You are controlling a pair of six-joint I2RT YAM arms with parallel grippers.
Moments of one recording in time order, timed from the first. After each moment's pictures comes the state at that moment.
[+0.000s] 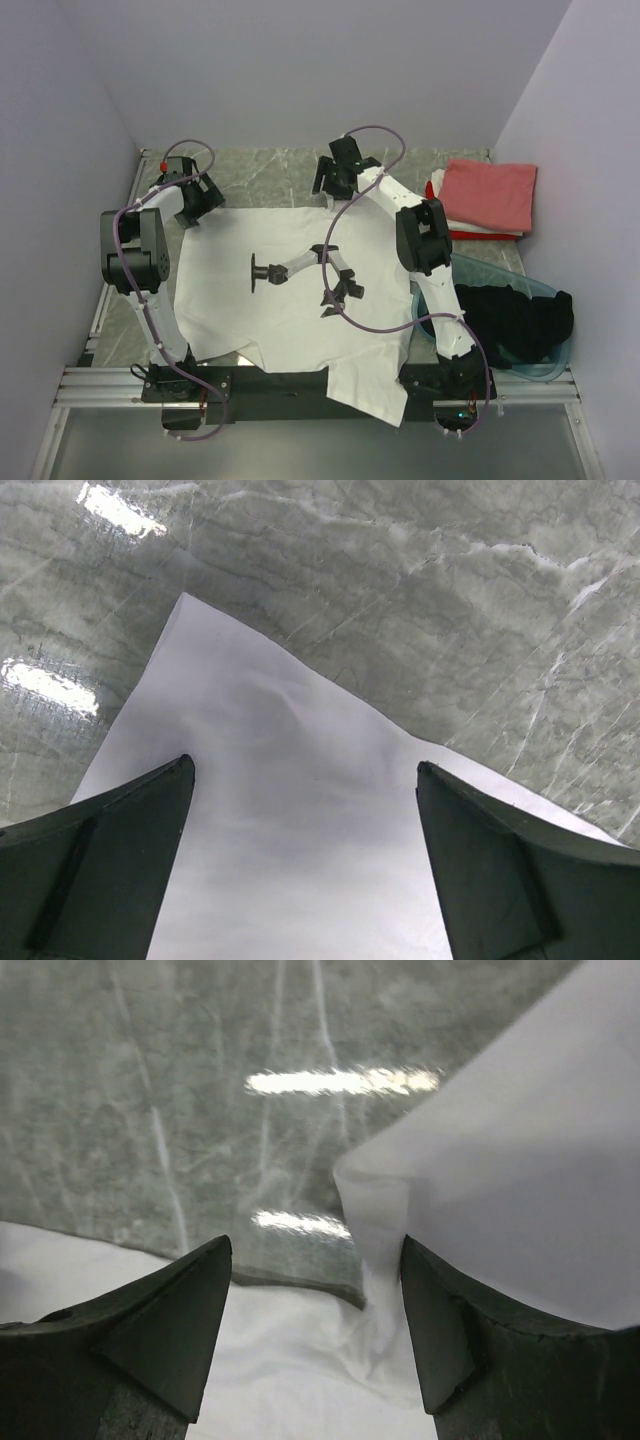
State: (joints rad) left arm 0.07 1.99 1.37 -0.34 0.01 -0.56; right arm 0.44 2.46 2.13 -0.55 -0.04 0.59
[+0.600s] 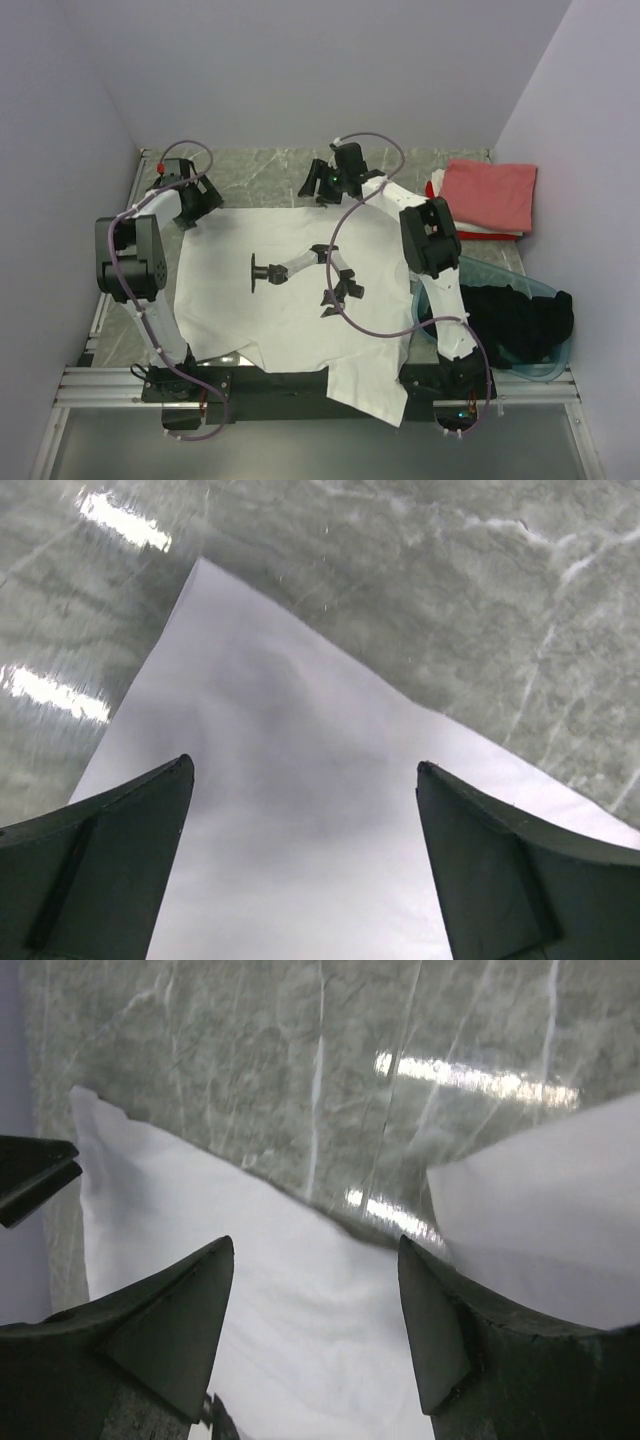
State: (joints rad) left arm 0.07 1.93 1.32 -0.34 0.01 -0.56; right arm 0.43 2.39 1.91 -0.21 -0.36 0.62
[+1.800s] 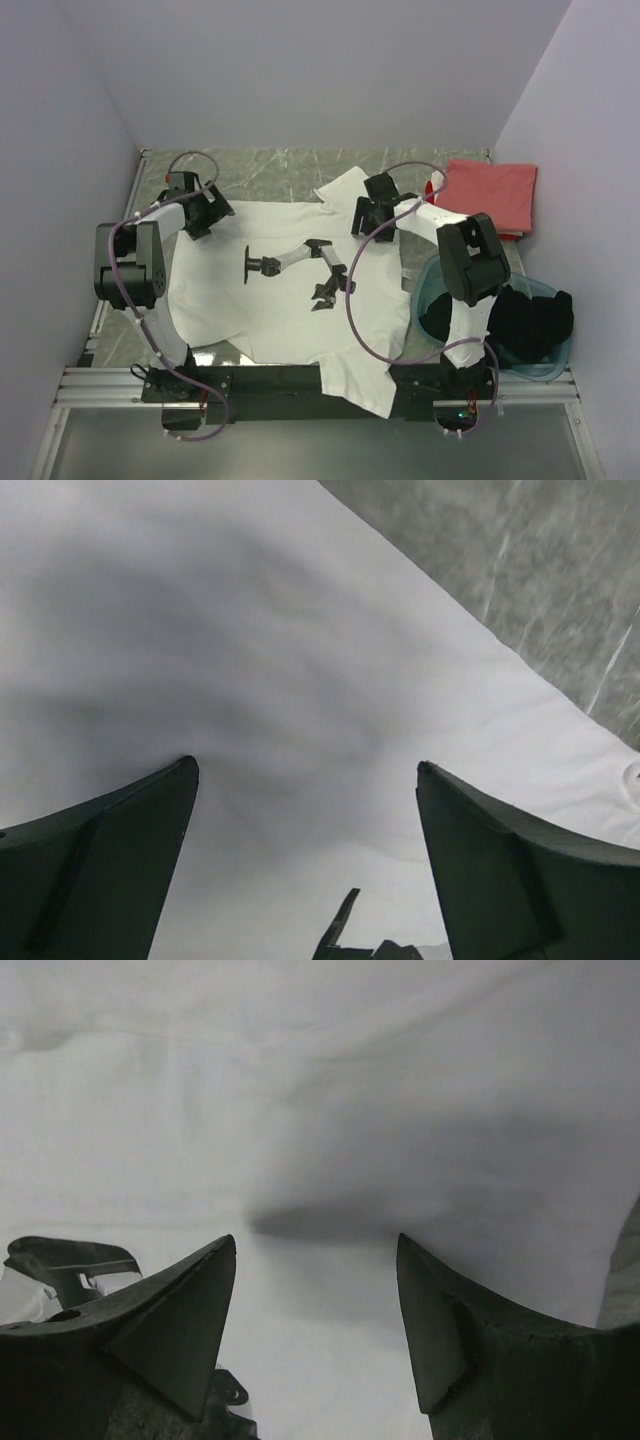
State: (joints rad) left arm 0.04 1.85 1.13 -0.18 0.12 -0.61; right arm 0.38 1.93 1.27 -0.40 0.06 0.55
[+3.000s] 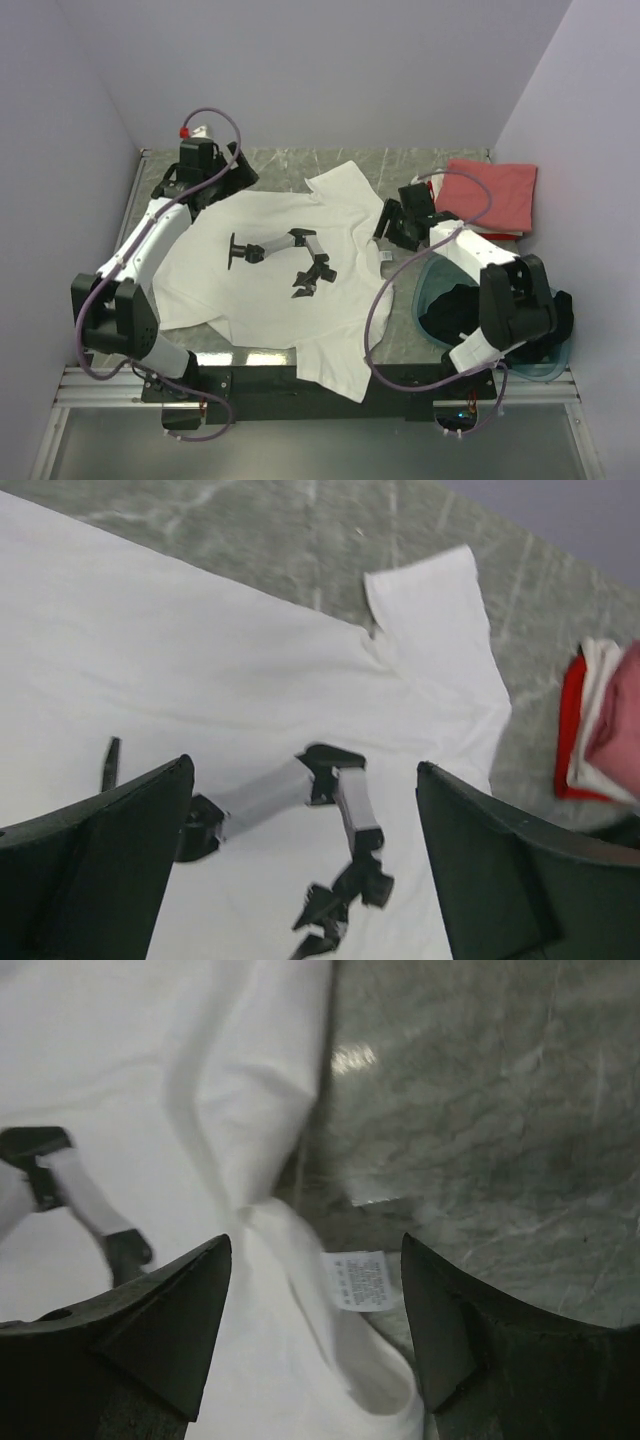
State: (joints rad) left arm -0.18 1.52 1.31 -0.37 0.02 -0.60; right arm 0.29 1.55 1.00 -0.35 0.02 0.60
